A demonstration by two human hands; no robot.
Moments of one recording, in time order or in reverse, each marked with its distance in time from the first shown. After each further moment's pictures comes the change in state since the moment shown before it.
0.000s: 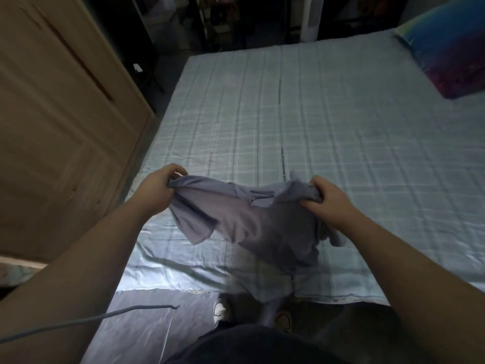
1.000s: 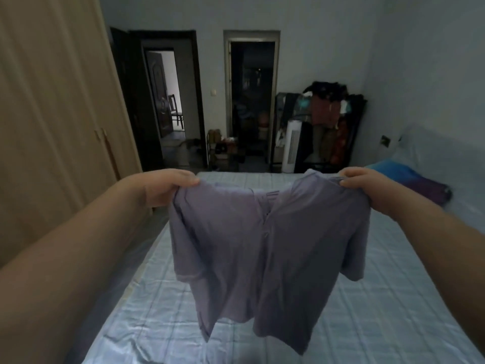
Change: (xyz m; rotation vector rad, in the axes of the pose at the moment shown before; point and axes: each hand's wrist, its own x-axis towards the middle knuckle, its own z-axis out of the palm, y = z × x) left_hand -0.052 0.059 -0.265 -0.643 -0.403 0.064; right_hand -0.026 -0.275 -0.134 0.242 0.051 -0.018
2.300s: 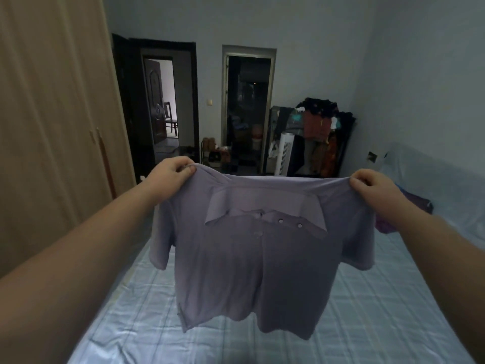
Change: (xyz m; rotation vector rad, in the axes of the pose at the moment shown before) left_hand -0.007 -0.011 0.009 0.515 0.617 0.390; right_hand -0.038 -0.004 -0.003 -0.595 0.434 -0.287
